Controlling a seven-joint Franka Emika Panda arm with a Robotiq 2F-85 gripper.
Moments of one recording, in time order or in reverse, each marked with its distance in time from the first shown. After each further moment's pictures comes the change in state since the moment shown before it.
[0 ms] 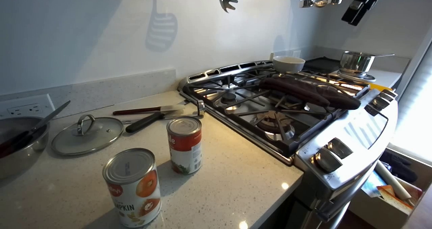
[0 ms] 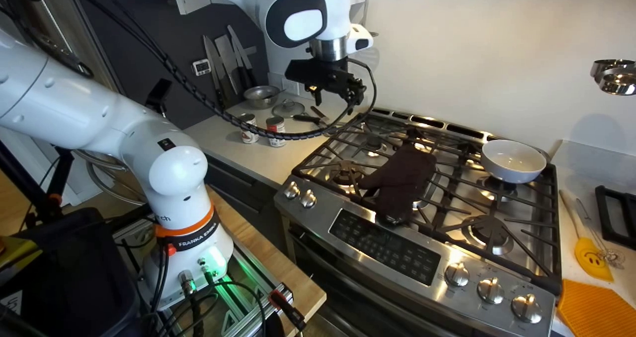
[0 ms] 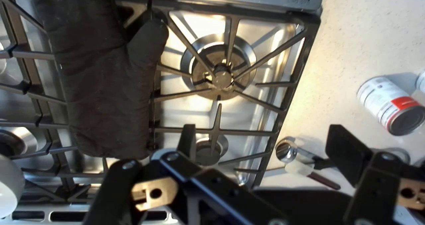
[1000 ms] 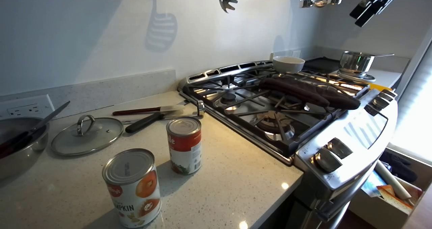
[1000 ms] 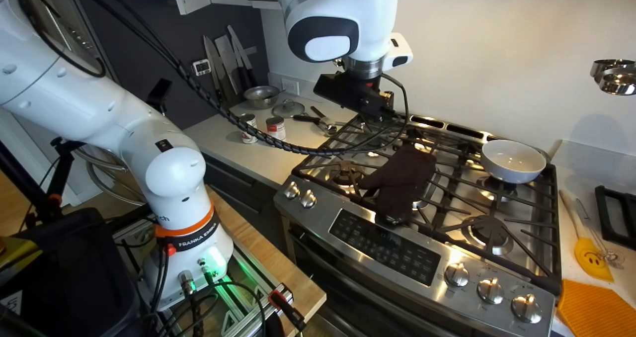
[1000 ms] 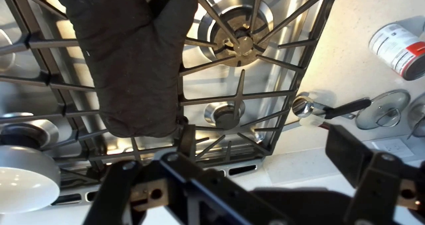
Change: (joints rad) arm -0.045 0.112 -0.167 0.091 0.234 0.025 -0.260
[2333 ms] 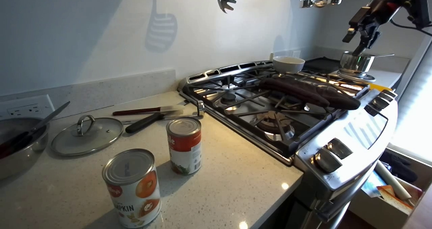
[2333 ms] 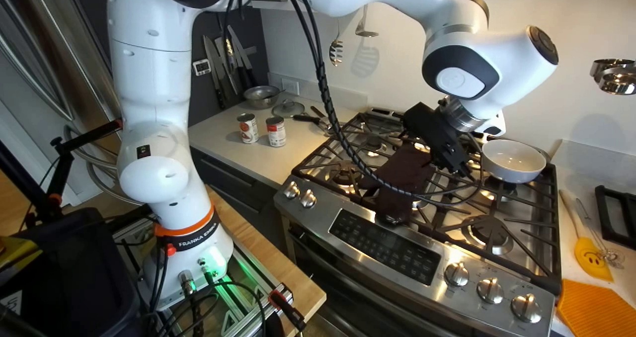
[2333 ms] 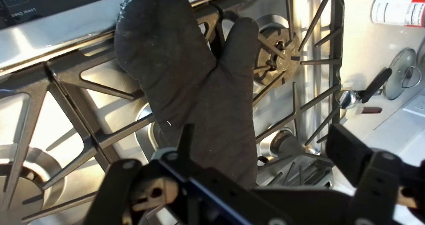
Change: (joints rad) arm -0.318 0.824 0.044 0.690 0.336 -0.532 -0.060
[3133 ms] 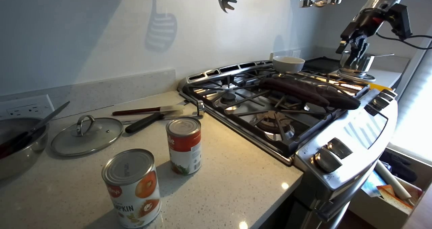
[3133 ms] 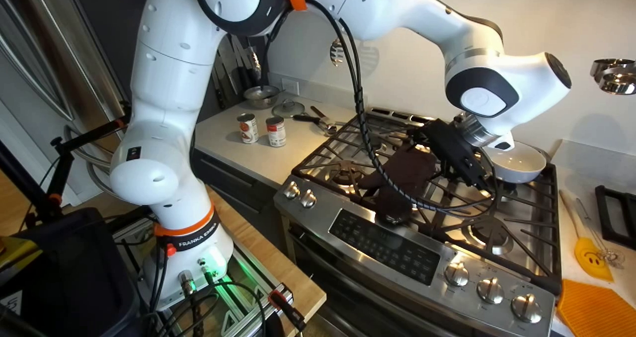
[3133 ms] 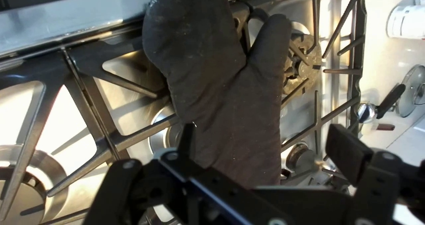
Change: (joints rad) arm -0.136 0.177 0.143 0.182 -0.040 -0.049 -0.009
